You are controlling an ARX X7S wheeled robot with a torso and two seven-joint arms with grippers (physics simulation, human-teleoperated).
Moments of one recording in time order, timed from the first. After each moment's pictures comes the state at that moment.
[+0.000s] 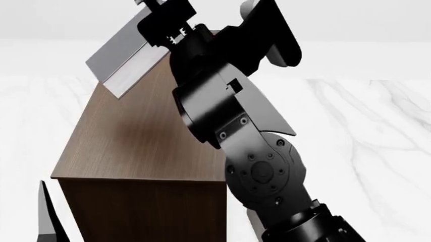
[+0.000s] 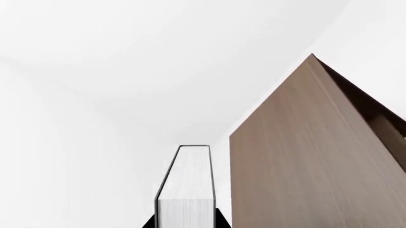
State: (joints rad) left arm 0.02 -0.37 0.31 0.29 0.03 0.32 -0.55; right arm 1.19 0.08 -0.57 0.35 1.71 0.12 0.79
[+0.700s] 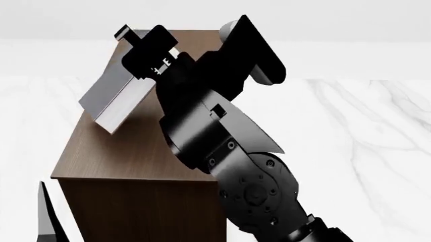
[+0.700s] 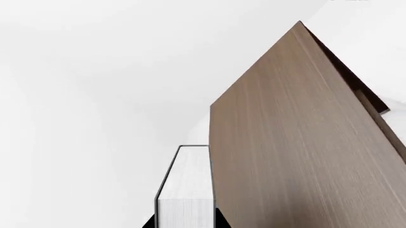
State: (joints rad) left arm 0.02 -0.38 0.31 0.28 0.03 0.33 -0.56; right arm 1.14 0.10 -0.66 0.26 1.74 0.14 0.87
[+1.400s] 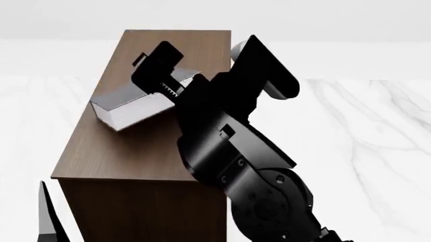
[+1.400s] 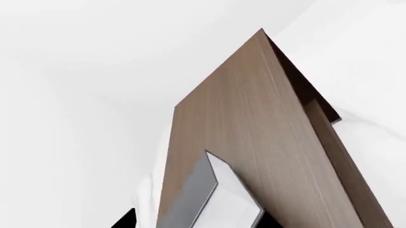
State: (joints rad) left arm 0.02 -0.38 0.32 0.28 0.02 0.32 -0.57; right arm 1.10 0.17 -0.71 0.26 1.70 0.16 0.87
